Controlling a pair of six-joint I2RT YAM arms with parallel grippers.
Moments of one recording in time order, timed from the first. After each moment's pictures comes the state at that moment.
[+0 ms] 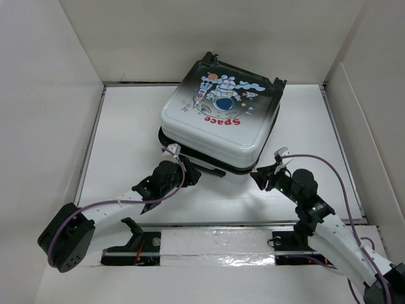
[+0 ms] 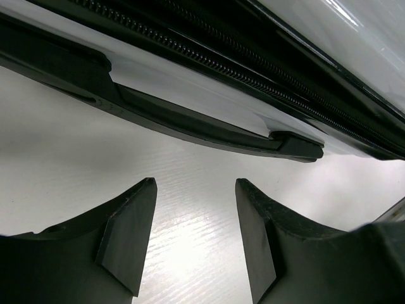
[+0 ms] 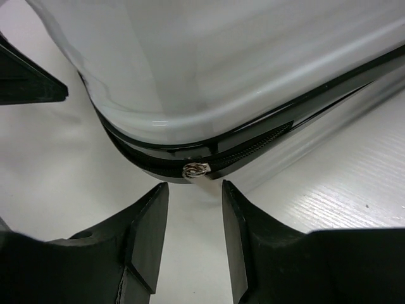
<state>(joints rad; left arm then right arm) -0.74 1.08 0.34 0.23 -0.11 -0.73 0.49 0.55 0.22 0.12 -0.21 0.17</state>
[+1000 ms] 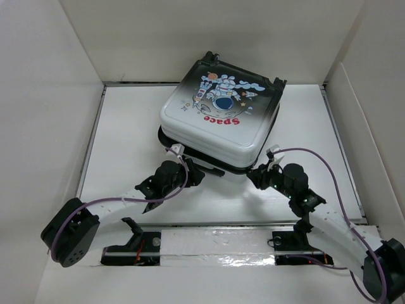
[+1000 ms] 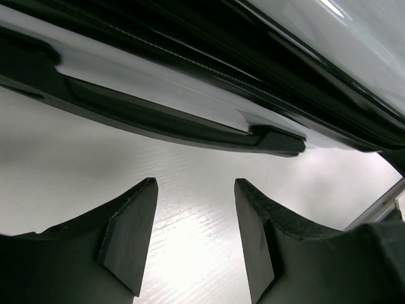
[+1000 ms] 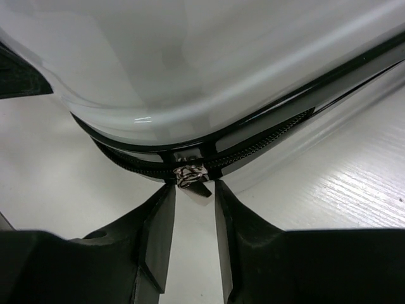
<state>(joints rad) -0.75 1.13 0.34 0.30 -0.08 -0.74 0.50 0.75 0.23 0.22 -0.18 0.21</state>
